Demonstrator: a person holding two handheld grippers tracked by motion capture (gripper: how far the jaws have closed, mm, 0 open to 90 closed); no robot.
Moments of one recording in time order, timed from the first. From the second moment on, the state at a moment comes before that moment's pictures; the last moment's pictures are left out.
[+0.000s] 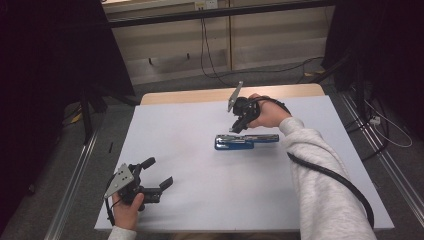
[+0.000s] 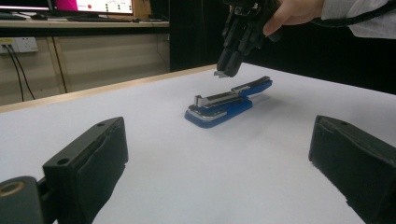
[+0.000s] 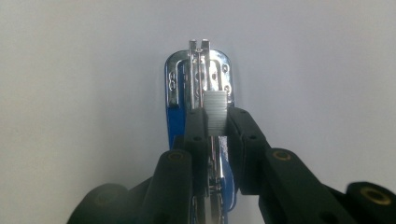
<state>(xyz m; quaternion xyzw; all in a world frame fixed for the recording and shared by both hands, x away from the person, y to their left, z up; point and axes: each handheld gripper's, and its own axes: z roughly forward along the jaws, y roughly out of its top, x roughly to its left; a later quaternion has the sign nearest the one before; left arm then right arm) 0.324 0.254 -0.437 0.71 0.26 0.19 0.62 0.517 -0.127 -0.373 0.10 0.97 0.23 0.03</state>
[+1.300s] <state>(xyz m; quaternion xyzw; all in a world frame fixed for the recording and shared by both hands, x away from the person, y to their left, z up) 0.323 0.255 -0.436 0.72 0.26 0.19 0.62 0.522 -0.105 -0.377 0.10 0.97 0.23 0.02</state>
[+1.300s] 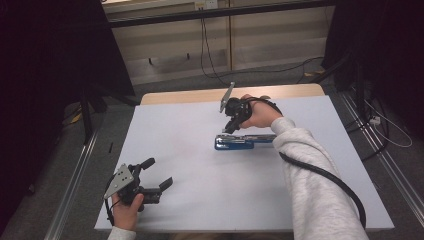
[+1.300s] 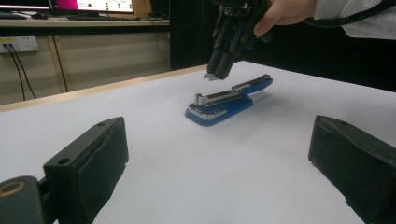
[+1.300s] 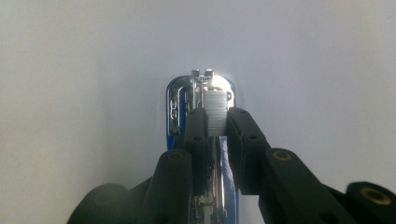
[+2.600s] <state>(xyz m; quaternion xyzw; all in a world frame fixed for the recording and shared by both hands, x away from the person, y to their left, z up) 0.323 0.256 -0.436 0.72 0.26 0.19 0.62 0.524 -0.088 -0.380 0.09 0.97 0.24 0.01</state>
